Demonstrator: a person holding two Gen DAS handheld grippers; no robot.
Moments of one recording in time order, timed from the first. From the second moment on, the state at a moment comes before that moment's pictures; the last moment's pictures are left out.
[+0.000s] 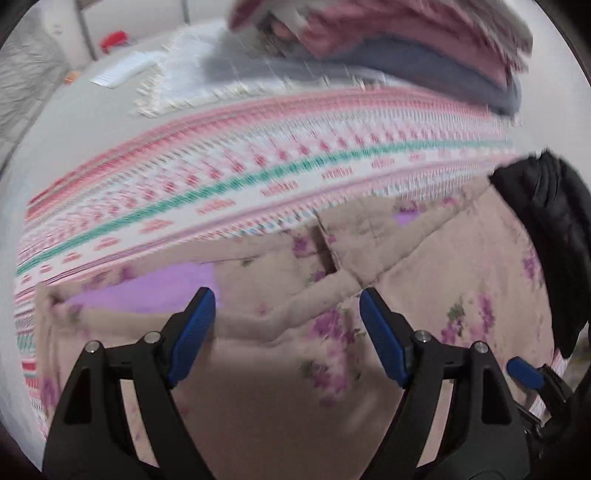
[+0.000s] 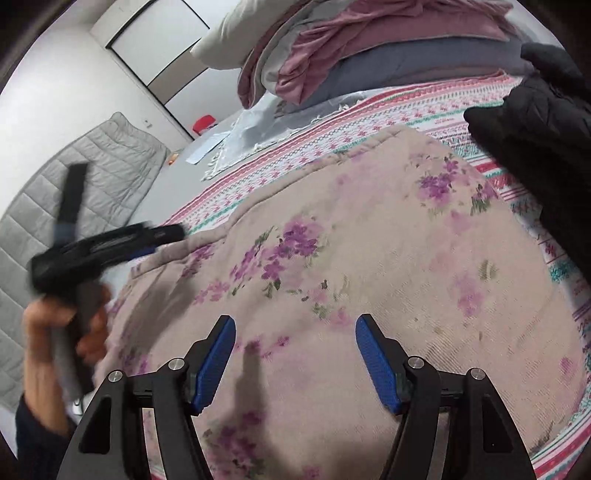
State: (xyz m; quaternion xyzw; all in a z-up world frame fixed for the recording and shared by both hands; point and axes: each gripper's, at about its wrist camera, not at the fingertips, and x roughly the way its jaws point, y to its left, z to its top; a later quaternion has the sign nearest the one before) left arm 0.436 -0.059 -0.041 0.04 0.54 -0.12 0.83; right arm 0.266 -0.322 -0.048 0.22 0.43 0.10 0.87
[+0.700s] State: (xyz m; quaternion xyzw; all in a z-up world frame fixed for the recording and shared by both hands) left arm 0.428 -0.085 -0.048 0.08 0.51 -0.09 0.85; right arm 0.261 -0.332 -0.050 0.23 0.45 0.11 0.86
